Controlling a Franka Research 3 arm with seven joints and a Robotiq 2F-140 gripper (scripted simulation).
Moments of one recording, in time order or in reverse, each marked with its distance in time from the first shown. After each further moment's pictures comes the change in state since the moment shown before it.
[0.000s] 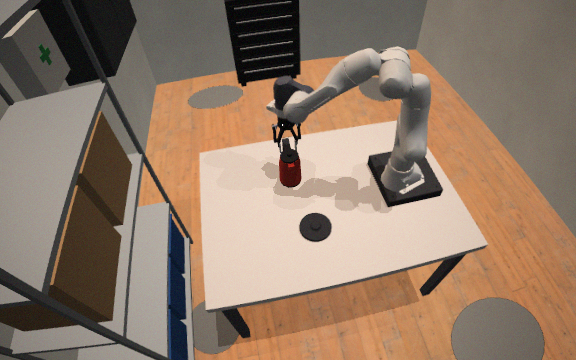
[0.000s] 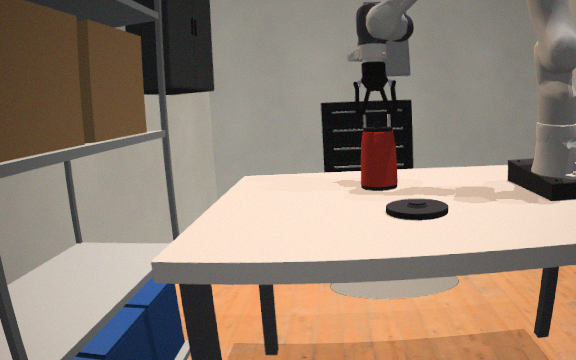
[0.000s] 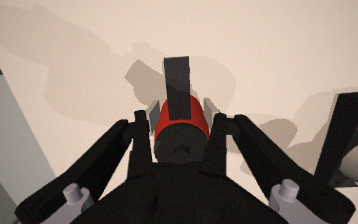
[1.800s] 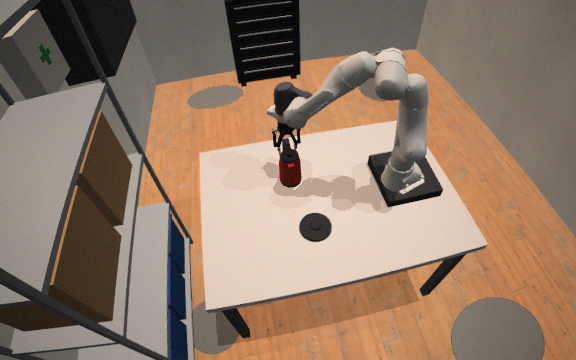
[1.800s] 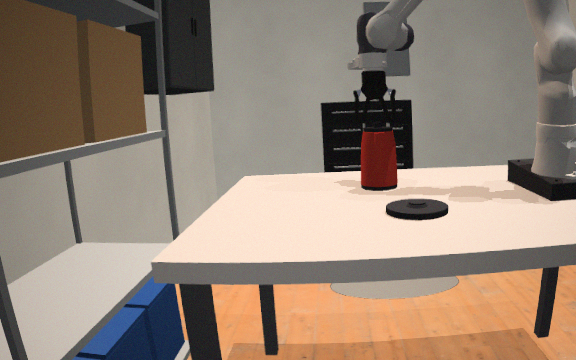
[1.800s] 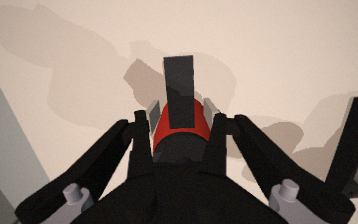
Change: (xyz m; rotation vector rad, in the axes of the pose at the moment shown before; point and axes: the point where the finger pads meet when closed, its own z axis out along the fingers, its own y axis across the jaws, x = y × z) arm 0.001 -0.004 0.028 0.009 0.004 -0.003
